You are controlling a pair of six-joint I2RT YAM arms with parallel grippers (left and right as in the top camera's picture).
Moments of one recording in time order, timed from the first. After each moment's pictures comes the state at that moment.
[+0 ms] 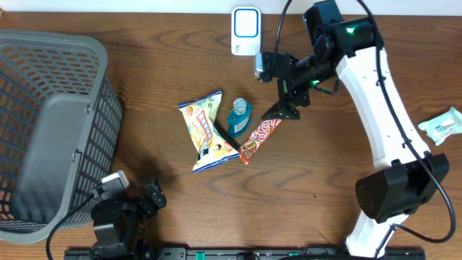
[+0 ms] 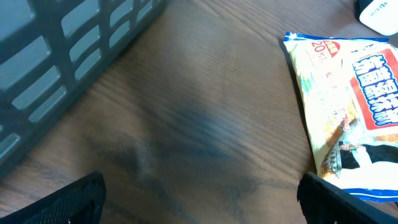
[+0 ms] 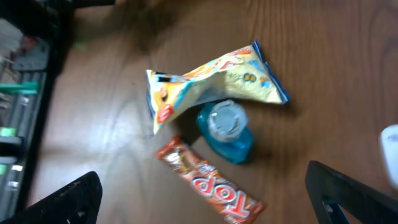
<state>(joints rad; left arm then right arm) 0.14 0.01 0.22 -0.84 0.08 -0.35 0.29 1.95 2.01 -1.44 -0.73 -1.24</state>
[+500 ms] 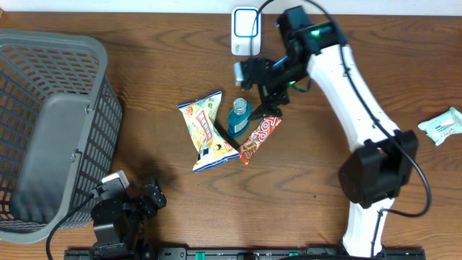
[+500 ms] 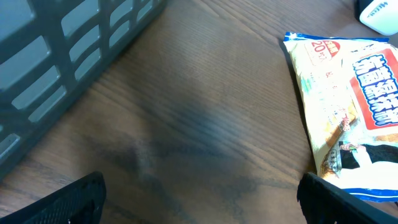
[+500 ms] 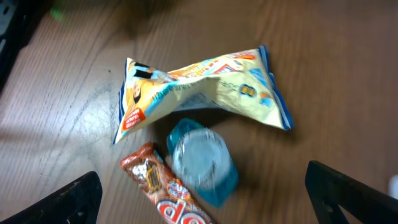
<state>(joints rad) 0.14 0.01 0.22 -0.84 0.08 -0.35 0.37 2.09 2.01 -1.34 -0.70 -1.34</state>
